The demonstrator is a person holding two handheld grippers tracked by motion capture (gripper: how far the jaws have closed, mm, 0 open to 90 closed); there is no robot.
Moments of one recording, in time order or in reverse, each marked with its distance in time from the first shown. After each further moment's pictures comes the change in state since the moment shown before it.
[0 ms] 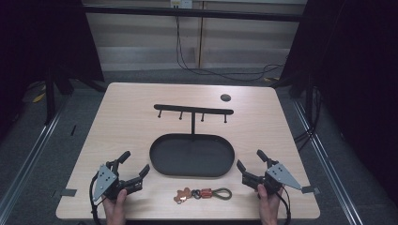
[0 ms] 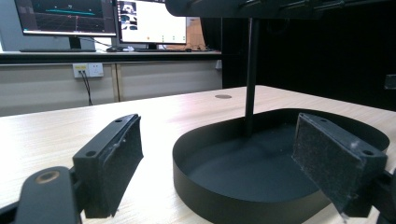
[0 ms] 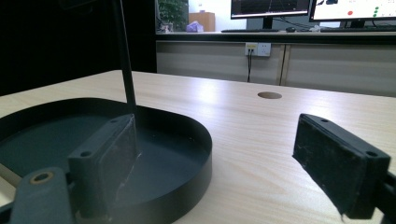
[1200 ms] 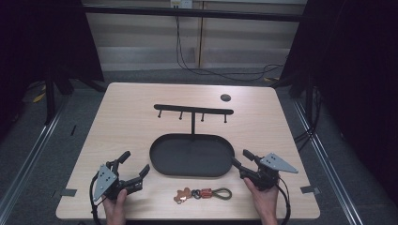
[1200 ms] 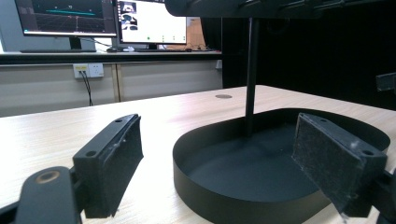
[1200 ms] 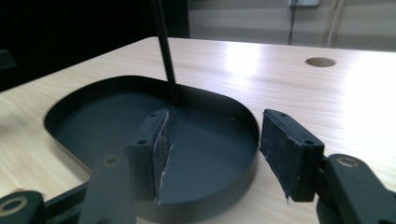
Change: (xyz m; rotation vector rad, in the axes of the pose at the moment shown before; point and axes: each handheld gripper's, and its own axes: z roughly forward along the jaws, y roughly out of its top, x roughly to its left) left arm 0.000 0.000 0.000 0.002 -0.001 0.007; right arm 0.009 0.033 0.015 0.218 0.152 0.079
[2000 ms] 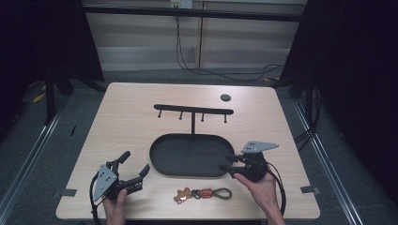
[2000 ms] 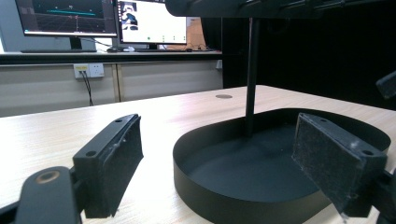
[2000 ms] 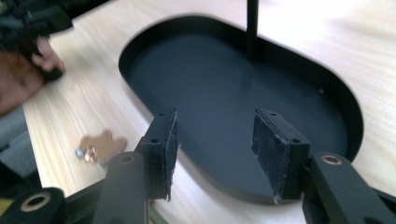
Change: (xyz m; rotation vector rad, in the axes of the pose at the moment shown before) left arm 0.000 0.000 0.000 -0.001 0.001 0.000; right arm 0.020 0.043 0.024 0.383 0.260 -0.068
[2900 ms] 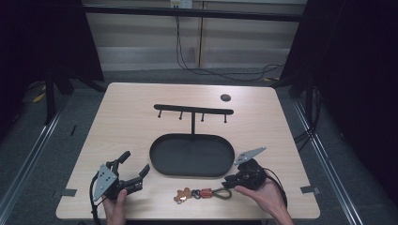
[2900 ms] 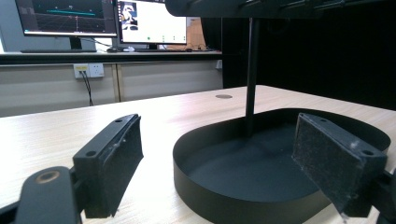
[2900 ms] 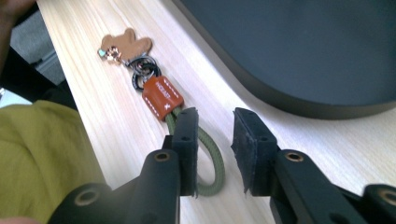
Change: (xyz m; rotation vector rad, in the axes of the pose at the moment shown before) left arm 0.000 0.000 0.000 -0.001 0.000 -0.003; right arm 0.004 -0.017 0.005 0.341 0.117 -0.037
